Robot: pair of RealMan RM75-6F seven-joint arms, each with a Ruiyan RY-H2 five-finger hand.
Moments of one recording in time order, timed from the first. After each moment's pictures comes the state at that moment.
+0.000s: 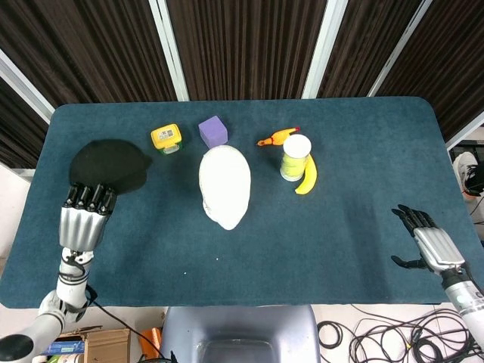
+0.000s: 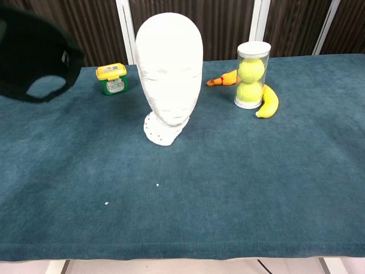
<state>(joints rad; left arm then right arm) -0.60 -1.84 -0.17 -0.49 1.60 1.96 0.16 0.31 -1.05 -0.01 -1.45 -1.47 1.07 0.31</state>
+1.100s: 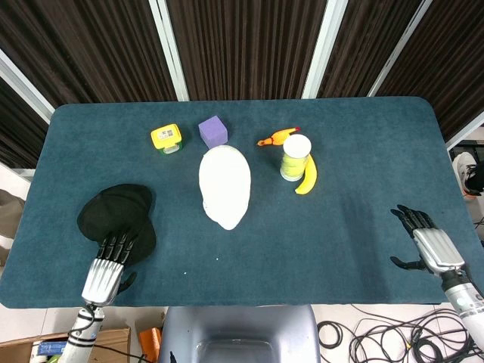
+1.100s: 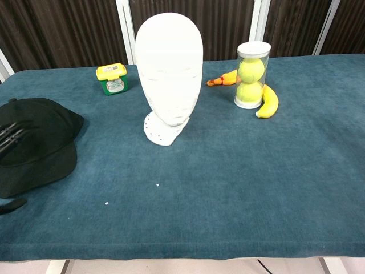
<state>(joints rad) -0.23 -1.75 0.09 -0.99 1.59 1.60 0.16 0.29 -1.04 -0.01 -1.47 -1.48 1.10 0.30</state>
